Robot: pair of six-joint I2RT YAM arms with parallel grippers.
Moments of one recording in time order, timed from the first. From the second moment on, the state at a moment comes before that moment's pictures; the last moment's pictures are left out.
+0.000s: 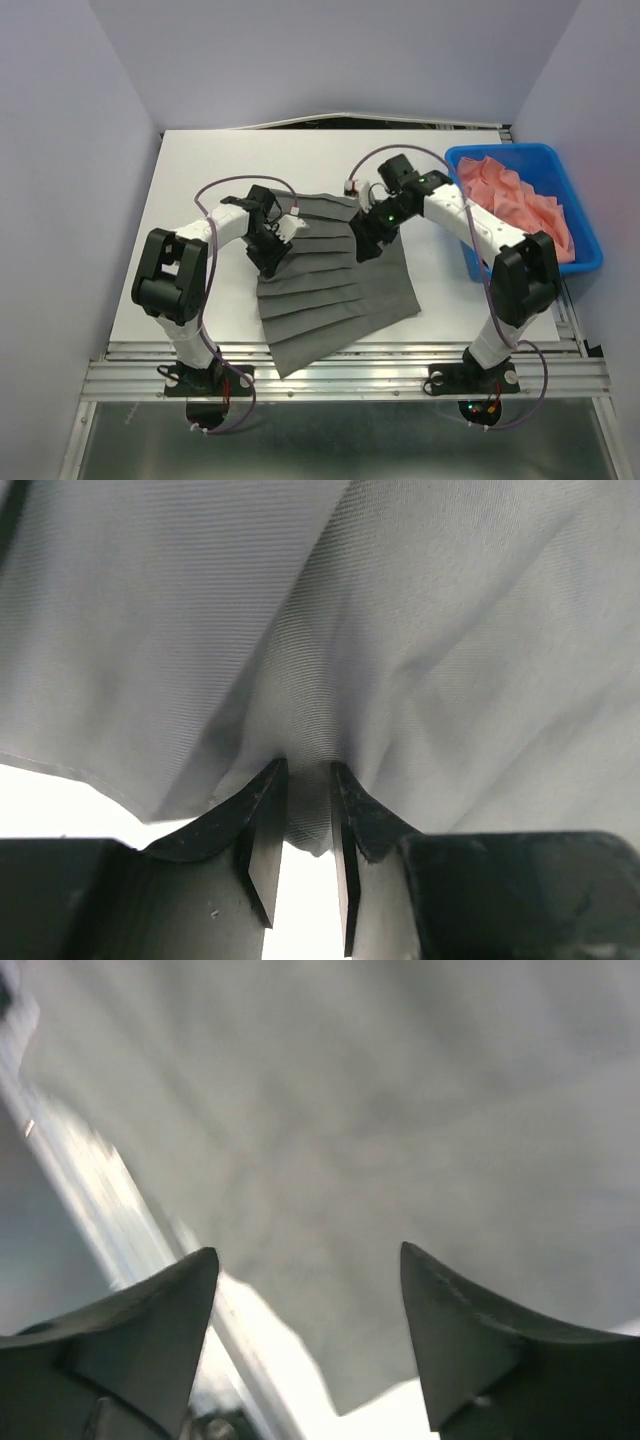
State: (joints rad) left arm -0.34 1.74 1.10 -0.77 0.31 0.54; right arm 0.53 1.72 1.36 -0.91 -0.61 -0.34
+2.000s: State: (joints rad) left arm -0.11 2.36 1.97 -0.80 0.55 0.55; right arm 0.16 2.34 2.09 -0.93 -0.45 -0.54
